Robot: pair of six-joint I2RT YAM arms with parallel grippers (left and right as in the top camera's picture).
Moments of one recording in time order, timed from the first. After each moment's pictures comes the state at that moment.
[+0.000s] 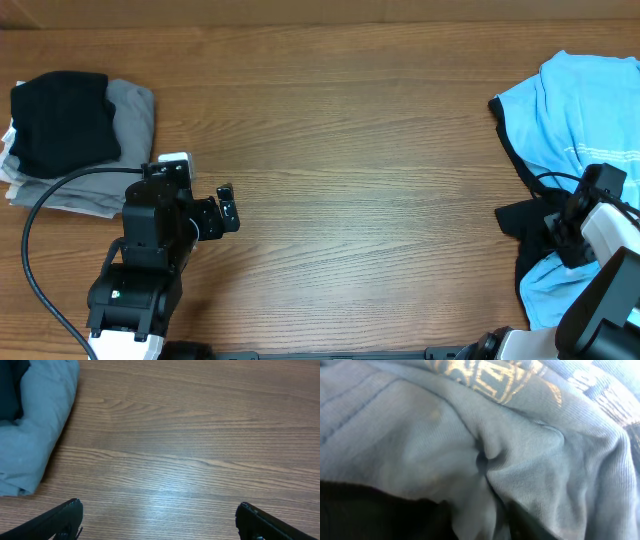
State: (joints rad) left arm -0.11 0.83 0.80 -0.68 -0.03 -0.23; right arm -0.54 1.61 0.82 -0.61 0.32 0.73
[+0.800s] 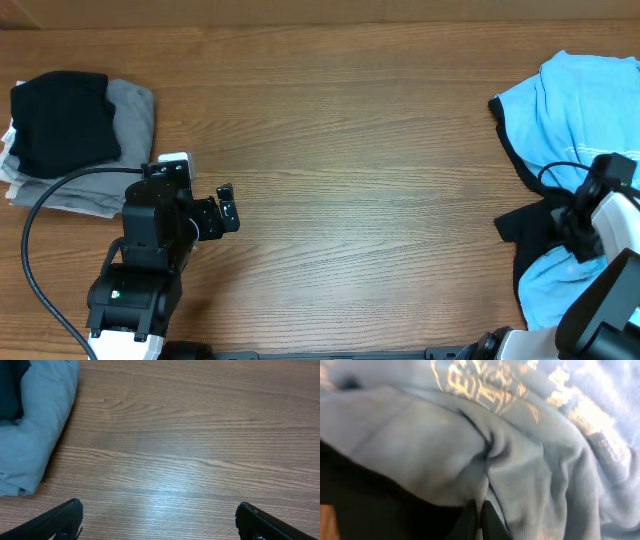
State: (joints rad) left arm -0.11 0.83 0.80 -0.68 -0.03 -0.23; right arm -0.54 1.61 0.94 -0.77 0.32 0.72
